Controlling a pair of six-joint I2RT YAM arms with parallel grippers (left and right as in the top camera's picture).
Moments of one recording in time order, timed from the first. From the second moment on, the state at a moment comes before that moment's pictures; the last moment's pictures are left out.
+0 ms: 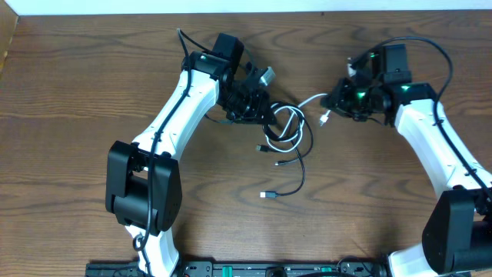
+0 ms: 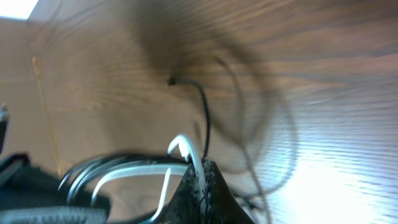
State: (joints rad) left arm -0.35 1.96 1.63 -1.09 0.79 -0.02; right arm 0.11 1.68 1.25 -0.62 -0.55 0.52
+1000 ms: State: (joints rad) left arm -0.37 1.62 1.63 -0.92 1.08 0.21; right arm 0.16 1.86 1.25 -0.63 -0.58 0.42
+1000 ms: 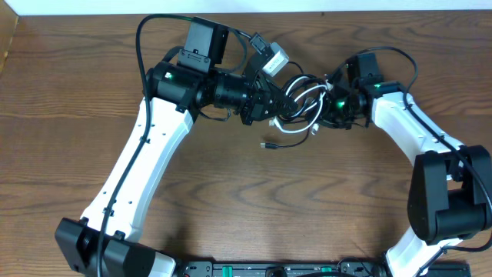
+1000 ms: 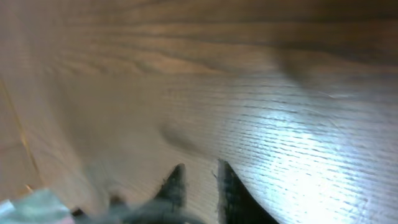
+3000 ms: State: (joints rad) left arm -0.38 1.61 1.63 -0.85 0.75 -0.51; right arm 0.21 1.76 1.25 -0.45 -0.91 -0.14
